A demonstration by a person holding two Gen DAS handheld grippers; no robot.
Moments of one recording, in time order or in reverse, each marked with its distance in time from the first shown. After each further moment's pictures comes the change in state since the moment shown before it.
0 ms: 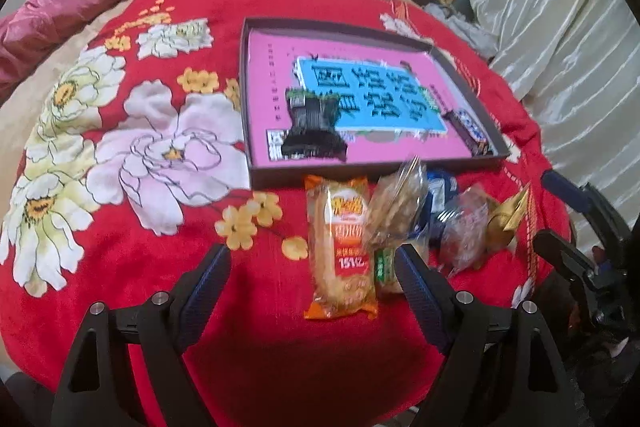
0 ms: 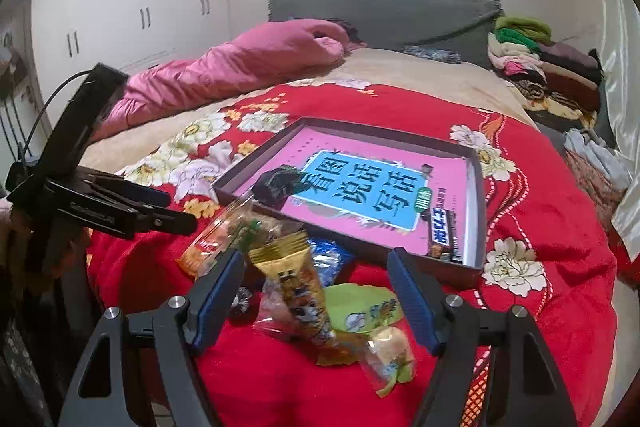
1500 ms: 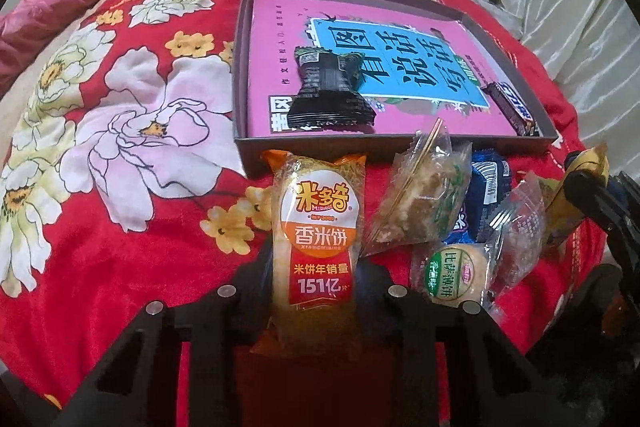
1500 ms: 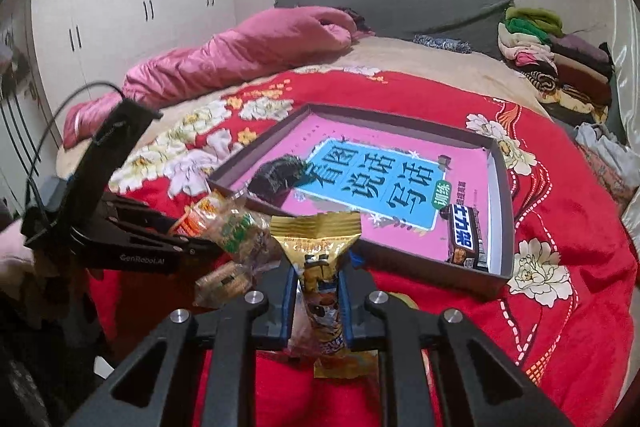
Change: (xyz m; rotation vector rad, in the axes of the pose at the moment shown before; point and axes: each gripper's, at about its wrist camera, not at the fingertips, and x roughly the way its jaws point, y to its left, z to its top) left arm 0.047 0.000 -0.001 -0.016 0.051 0.079; right arm 0.029 -0.010 0.004 0.038 0.013 0.040
